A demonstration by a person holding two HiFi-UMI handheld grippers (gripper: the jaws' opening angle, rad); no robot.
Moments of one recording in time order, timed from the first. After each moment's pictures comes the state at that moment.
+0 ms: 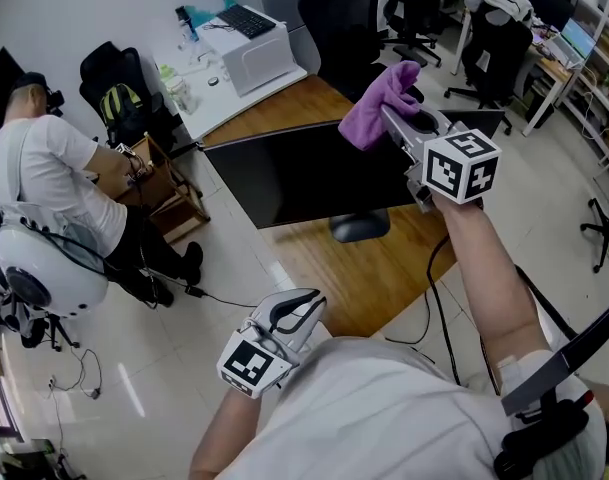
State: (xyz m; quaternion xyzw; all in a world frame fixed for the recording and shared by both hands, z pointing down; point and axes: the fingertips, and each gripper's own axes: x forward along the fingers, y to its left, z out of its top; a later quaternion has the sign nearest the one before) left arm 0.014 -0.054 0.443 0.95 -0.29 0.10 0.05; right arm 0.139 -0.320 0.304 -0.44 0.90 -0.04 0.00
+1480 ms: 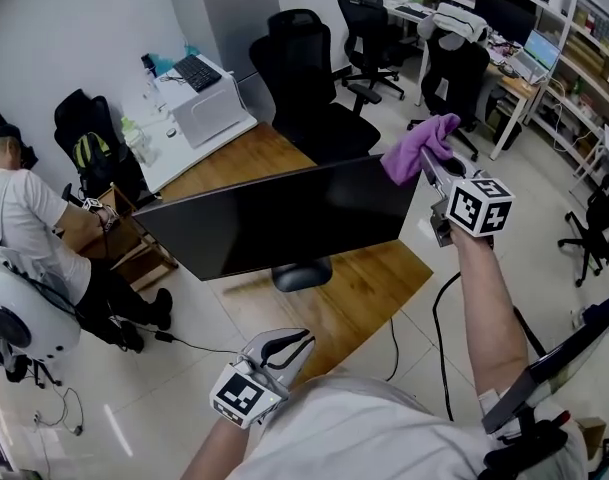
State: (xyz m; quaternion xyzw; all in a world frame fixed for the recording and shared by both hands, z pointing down) left arm 0.130 -0.065 0.465 0.96 -0.25 0.11 0.04; right arm 0.386 -0.335 0.334 -0.56 0.83 -0.06 0.02
